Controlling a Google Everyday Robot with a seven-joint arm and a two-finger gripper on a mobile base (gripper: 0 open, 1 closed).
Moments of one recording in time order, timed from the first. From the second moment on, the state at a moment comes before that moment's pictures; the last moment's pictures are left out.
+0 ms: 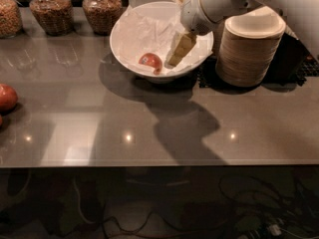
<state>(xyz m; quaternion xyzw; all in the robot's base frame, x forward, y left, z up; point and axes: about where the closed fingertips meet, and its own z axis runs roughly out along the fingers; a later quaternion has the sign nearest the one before) 0.686 -0.043 0.959 -0.66 0.62 0.01 0.43</state>
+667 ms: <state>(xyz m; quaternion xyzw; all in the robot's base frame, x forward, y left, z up) 0.717 -0.026 0.932 -0.66 0.63 0.04 0.42</state>
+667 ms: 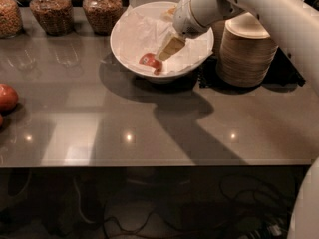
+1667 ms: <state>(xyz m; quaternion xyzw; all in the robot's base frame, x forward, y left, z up) 0.710 -0.005 0.890 -0.67 0.63 0.09 0.37</state>
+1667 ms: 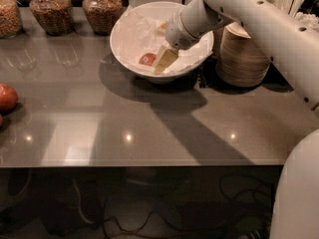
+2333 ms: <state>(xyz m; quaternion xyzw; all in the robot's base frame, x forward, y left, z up) 0.708 0.004 0.859 -0.67 0.65 0.12 0.34</state>
